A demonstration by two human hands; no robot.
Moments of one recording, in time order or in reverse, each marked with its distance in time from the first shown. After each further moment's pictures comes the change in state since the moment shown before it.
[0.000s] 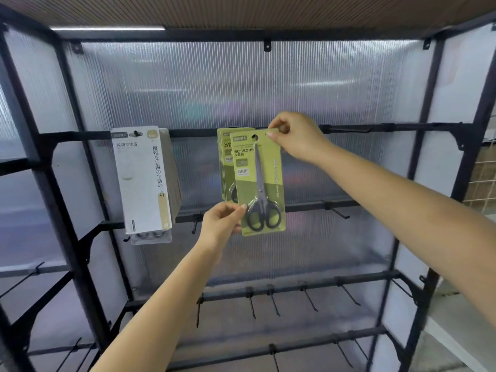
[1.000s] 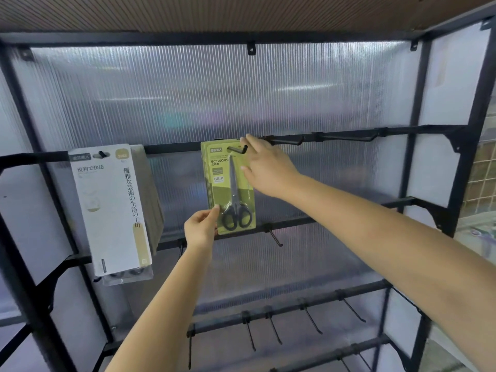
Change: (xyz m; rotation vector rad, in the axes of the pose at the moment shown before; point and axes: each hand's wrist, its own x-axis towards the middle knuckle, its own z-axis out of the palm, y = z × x) left_hand 0.100 -0.023 -0.001 -0.051 0.303 -0.158; right_hand 0.033 0.032 0.064 -0.625 -0.158 -0.099
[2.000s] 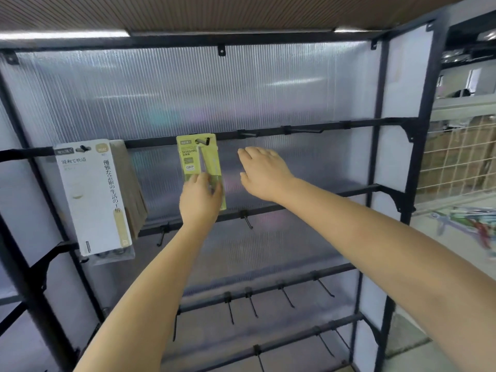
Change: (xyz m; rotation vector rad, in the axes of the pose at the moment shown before) left_hand -0.071 0.043 0.038 0.862 0.073 0.659; right_hand -0.068 0.026 -0.019 -0.069 -0.029 0.024
